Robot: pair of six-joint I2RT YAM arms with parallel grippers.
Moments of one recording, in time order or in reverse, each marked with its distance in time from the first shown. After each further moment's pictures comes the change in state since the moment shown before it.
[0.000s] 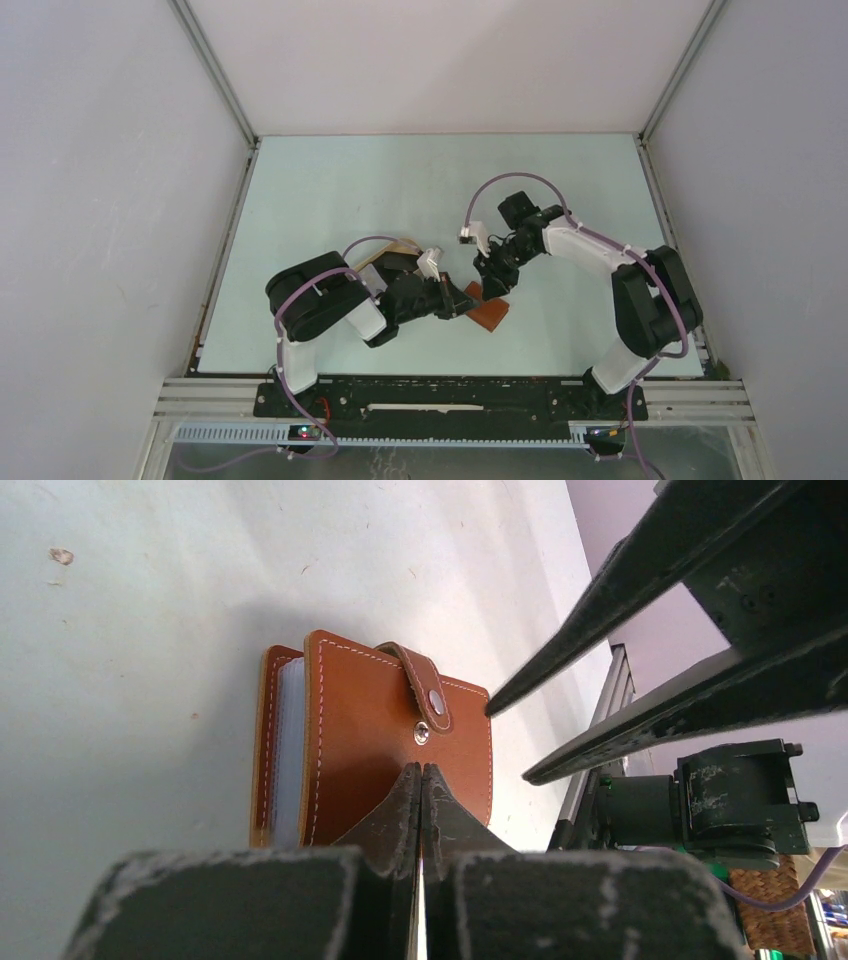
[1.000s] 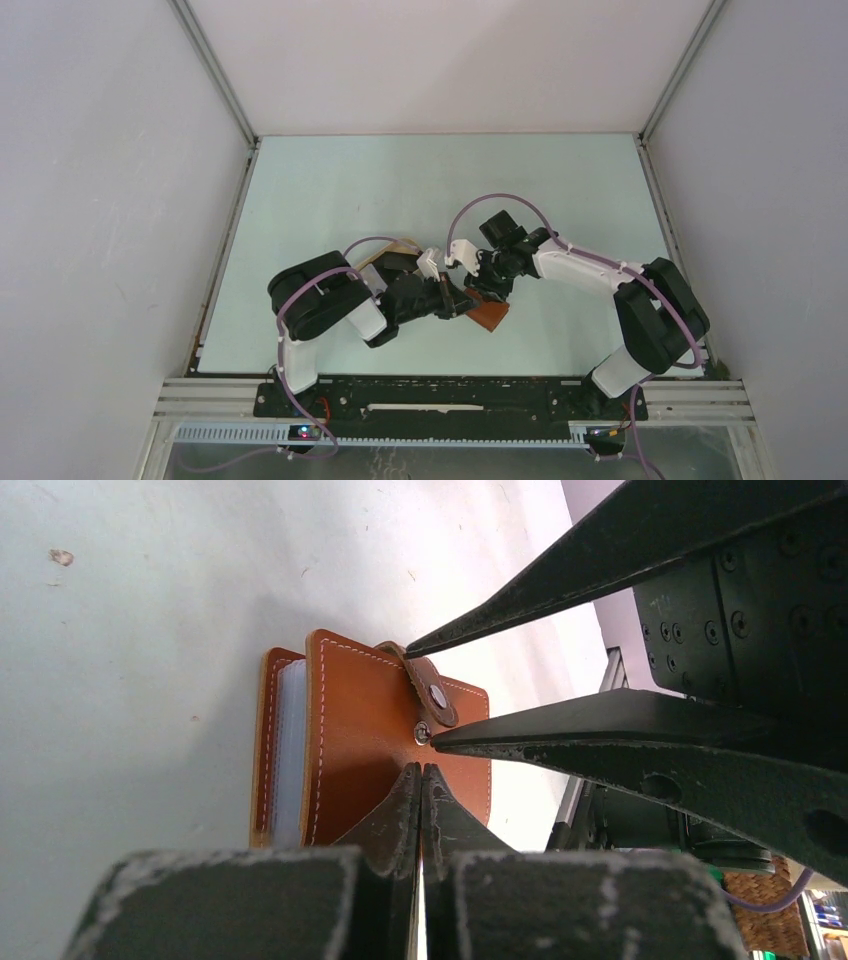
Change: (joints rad) left arm 0.001 0.013 0.000 0.019 0.000 -0.011; right arm 0.171 -0.099 -0.154 0.235 0.424 -0.029
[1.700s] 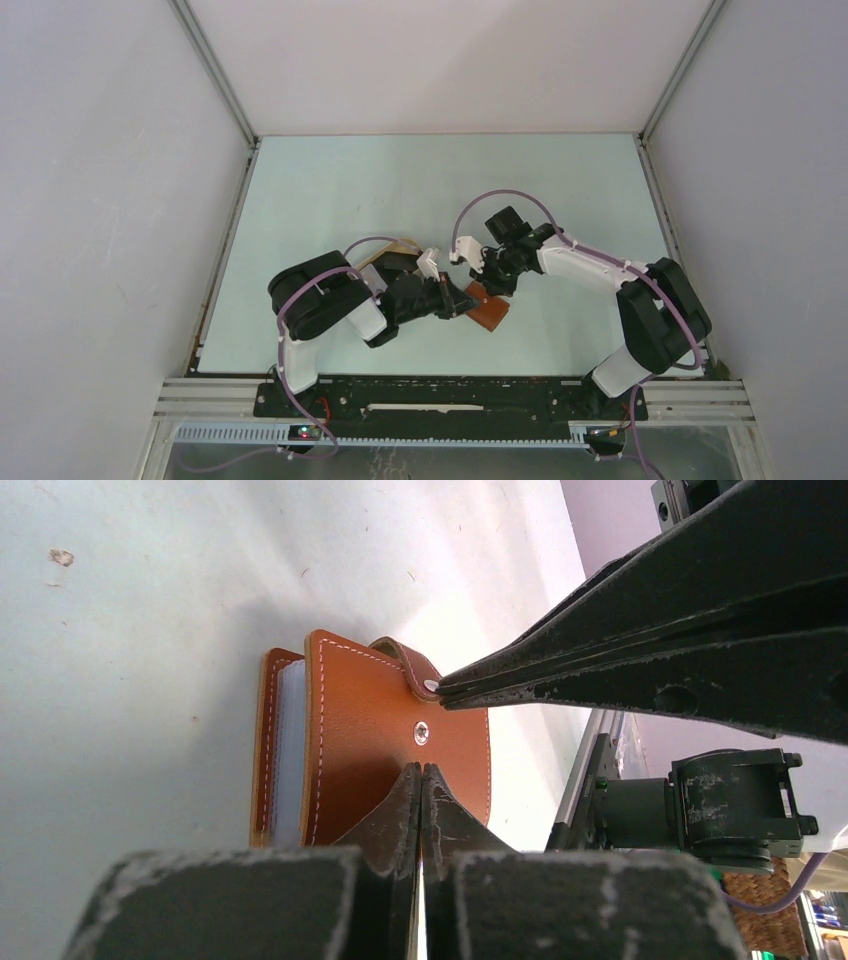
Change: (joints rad) left arm 0.001 0.003 0.000 0.004 0.001 -0.001; right arm -0.040 -0.004 0.011 -0.037 -0.032 -0.016
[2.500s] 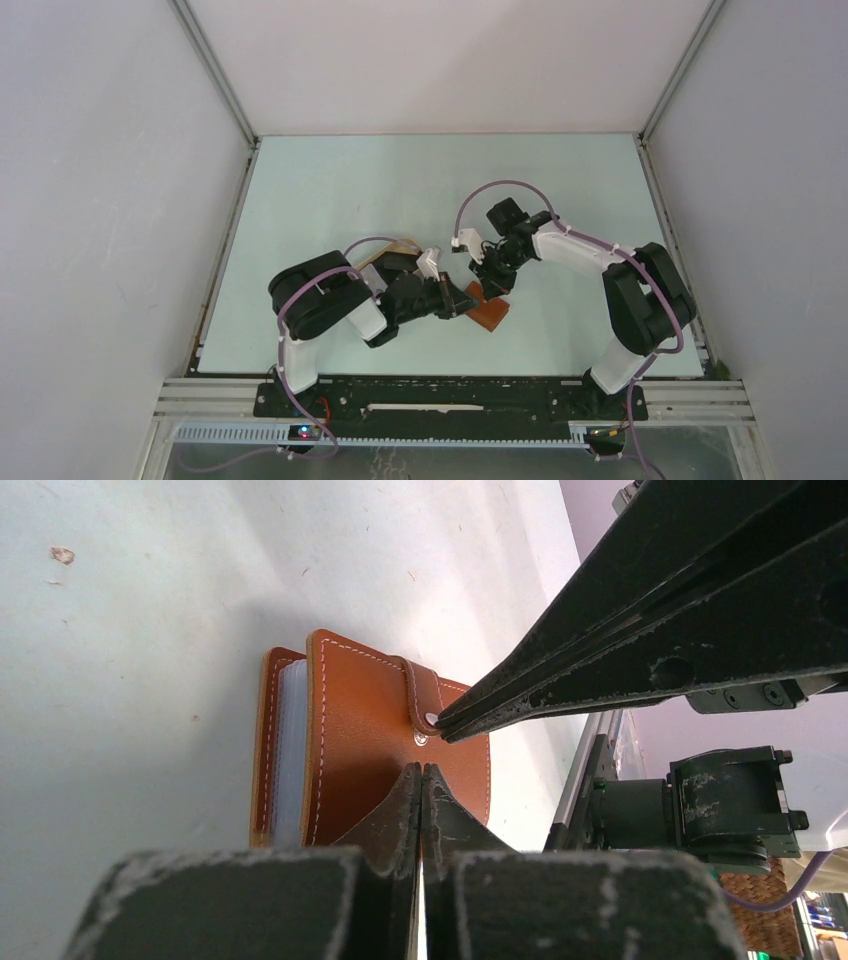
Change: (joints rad) left arm 0.001 0.002 0.000 0.003 0.001 -0.007; right arm -0.061 0.106 0.094 -0.114 -0.179 0.082
